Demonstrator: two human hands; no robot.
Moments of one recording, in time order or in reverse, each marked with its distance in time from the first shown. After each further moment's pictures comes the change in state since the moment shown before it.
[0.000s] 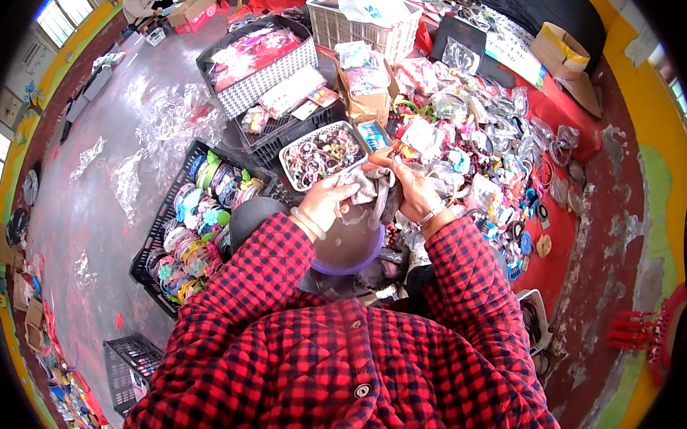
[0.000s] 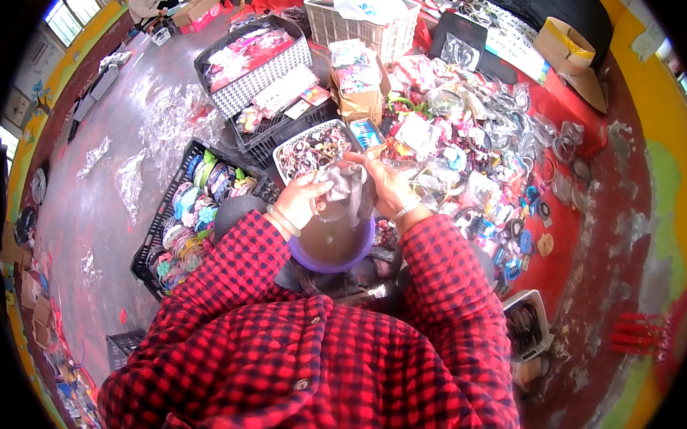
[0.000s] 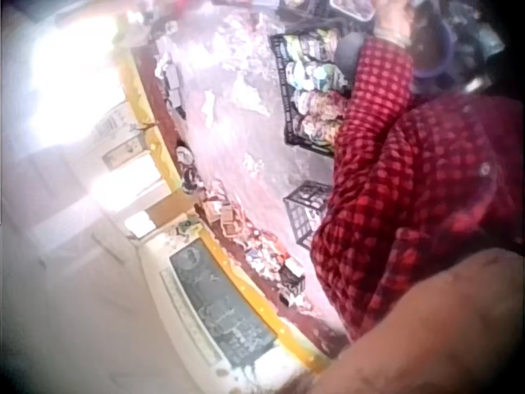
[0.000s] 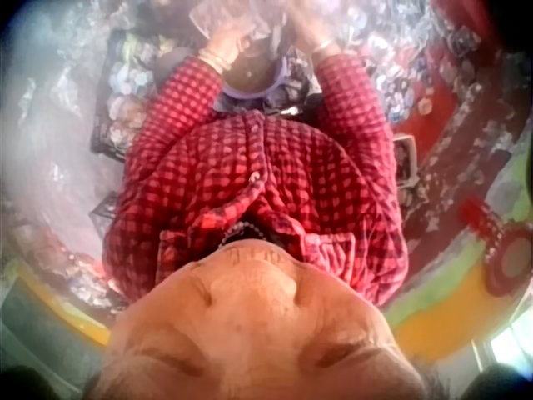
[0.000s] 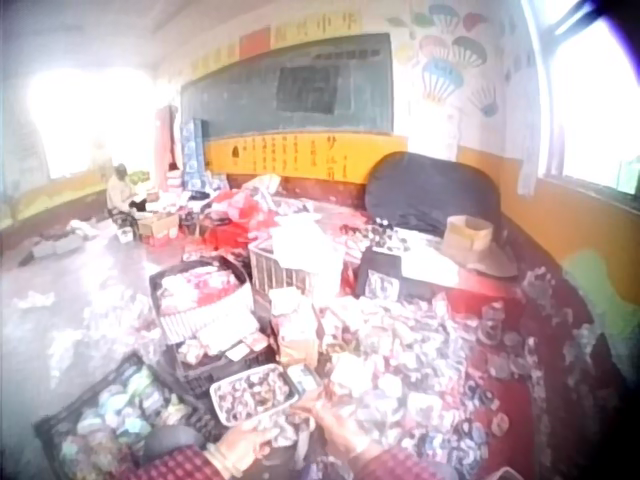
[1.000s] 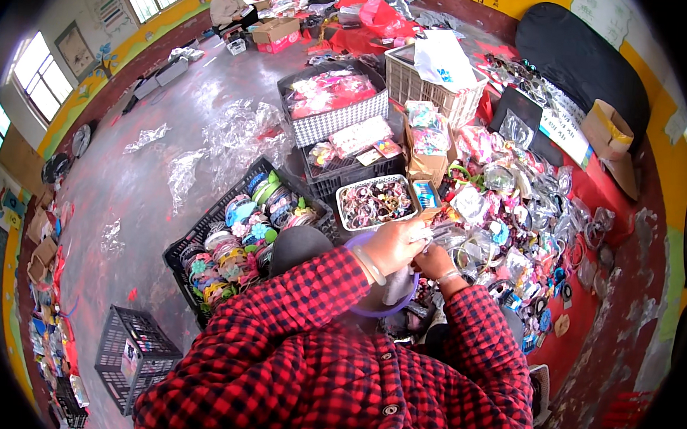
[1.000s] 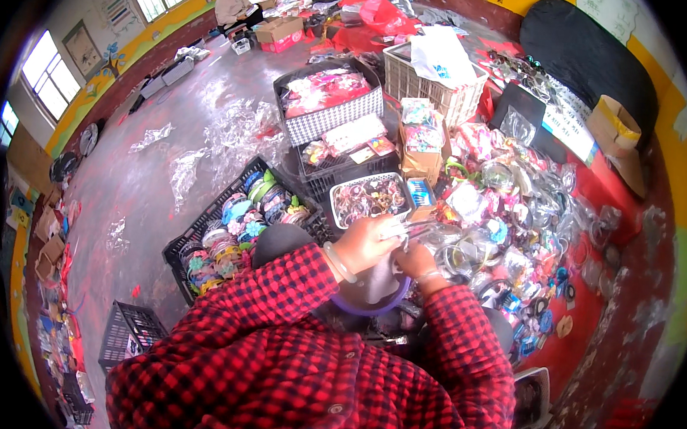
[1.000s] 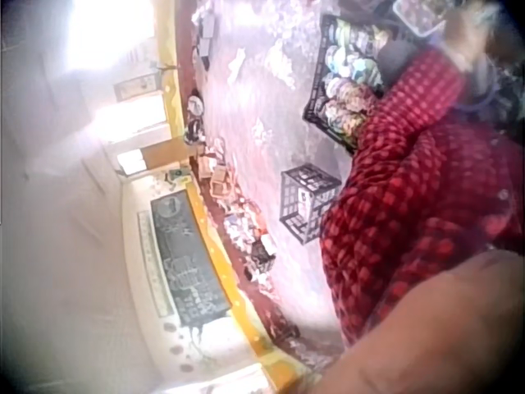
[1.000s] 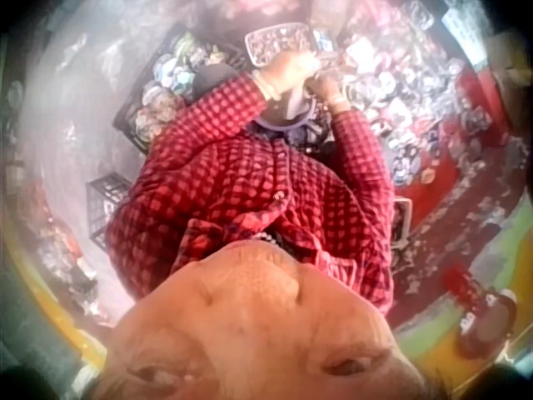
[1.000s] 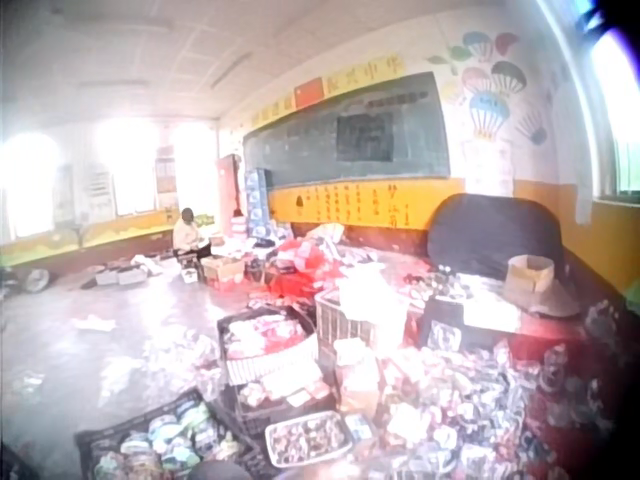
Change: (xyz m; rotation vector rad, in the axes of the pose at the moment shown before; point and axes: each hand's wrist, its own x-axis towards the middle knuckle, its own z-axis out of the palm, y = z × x) left_hand -0.042 0.037 0.060 1.149 0.046 0.722; right_hand 0.009 0.058 -0.029 -1.406 0.128 0.021
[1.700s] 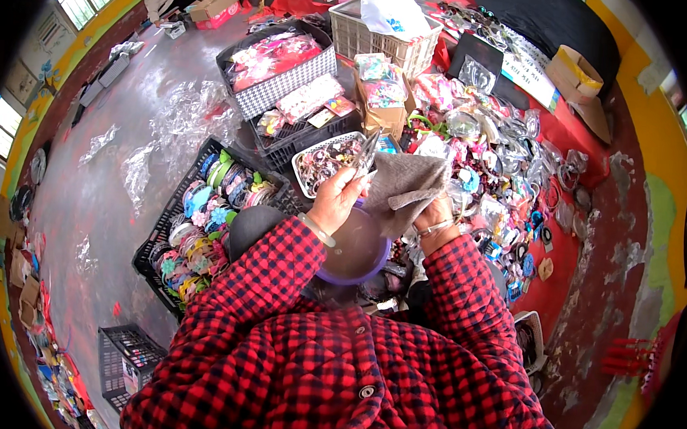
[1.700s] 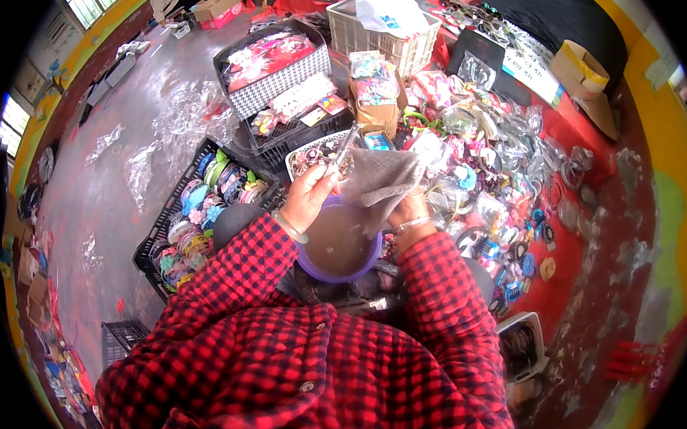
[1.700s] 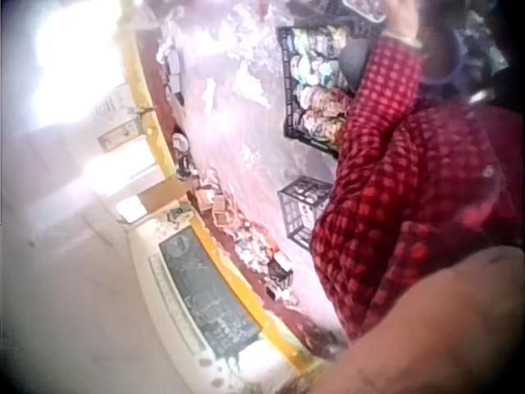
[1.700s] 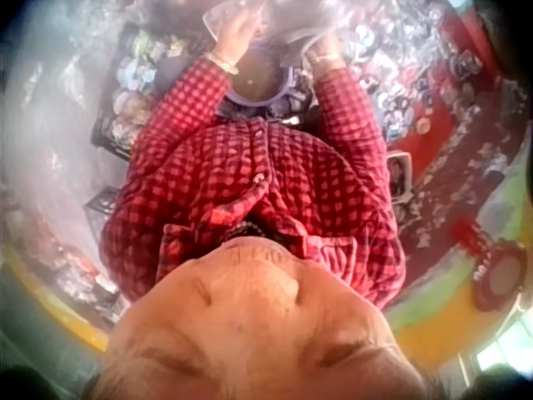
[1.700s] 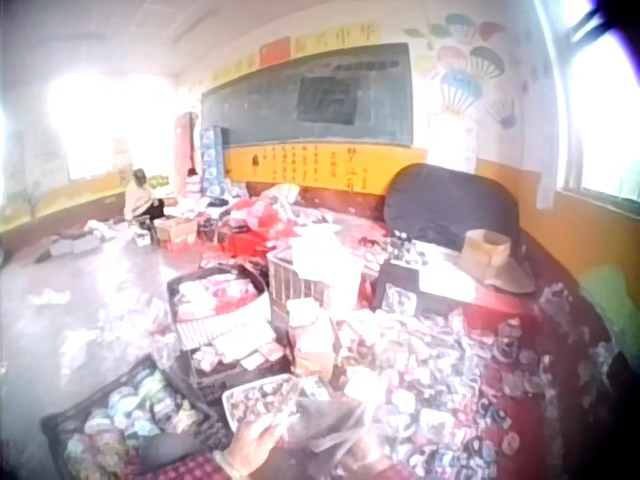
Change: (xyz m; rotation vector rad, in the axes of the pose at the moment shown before) left_hand 0.005 -0.065 0.008 -0.481 0.139 -0.097; right_hand 0.008 -0.024 -0.047 1.917 0.031 -0.017
